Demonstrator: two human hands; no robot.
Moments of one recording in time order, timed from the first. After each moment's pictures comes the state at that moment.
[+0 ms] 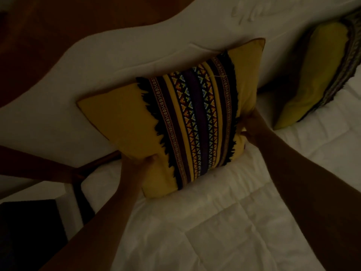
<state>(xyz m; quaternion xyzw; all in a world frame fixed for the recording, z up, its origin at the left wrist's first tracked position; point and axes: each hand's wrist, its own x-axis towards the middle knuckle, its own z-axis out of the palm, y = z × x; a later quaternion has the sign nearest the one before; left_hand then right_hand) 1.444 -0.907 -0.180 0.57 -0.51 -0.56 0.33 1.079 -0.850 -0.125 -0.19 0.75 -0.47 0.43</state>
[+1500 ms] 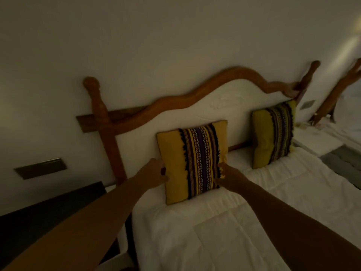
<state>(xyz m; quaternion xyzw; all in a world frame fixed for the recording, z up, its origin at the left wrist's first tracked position) 1.599 -0.738 0.098 0.39 -0.84 -0.37 0.07 1.318 -0.603 0.086 -0.51 0.80 -0.16 0.26</state>
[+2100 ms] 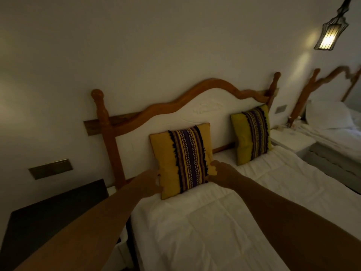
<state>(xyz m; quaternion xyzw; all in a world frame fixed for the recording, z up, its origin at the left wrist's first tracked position) 1.639 -0.592 0.125 0.42 -0.87 -0.27 0.00 1.362 -0.471 0.130 -0.55 0.80 -0.16 0.18</state>
